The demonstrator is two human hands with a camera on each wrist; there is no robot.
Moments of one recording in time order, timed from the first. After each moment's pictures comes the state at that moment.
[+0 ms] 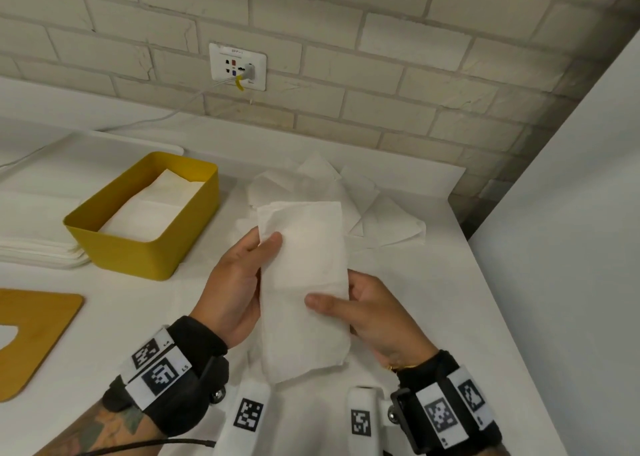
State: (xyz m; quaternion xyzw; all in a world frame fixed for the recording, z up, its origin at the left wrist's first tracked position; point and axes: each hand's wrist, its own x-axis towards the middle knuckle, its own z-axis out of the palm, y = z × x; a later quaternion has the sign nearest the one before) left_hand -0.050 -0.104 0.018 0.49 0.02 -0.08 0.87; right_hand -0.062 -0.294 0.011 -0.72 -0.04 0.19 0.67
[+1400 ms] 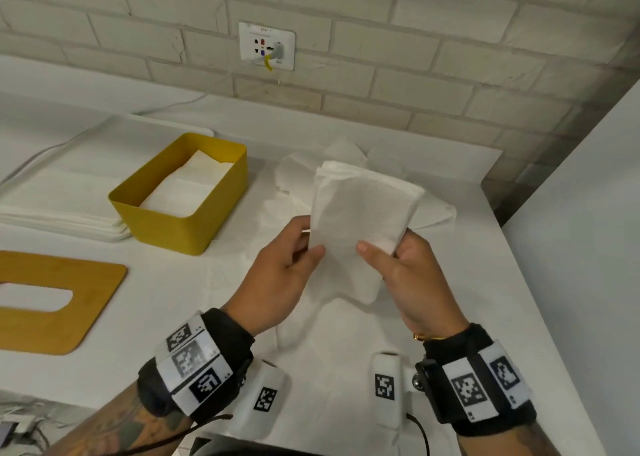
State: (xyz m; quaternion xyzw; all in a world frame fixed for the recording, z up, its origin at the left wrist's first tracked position) left_hand -0.062 -0.097 -0.006 0.75 -0.10 0.00 0.65; right_hand -0.052 -0.291 0.016 -0.76 -0.04 0.00 0.64
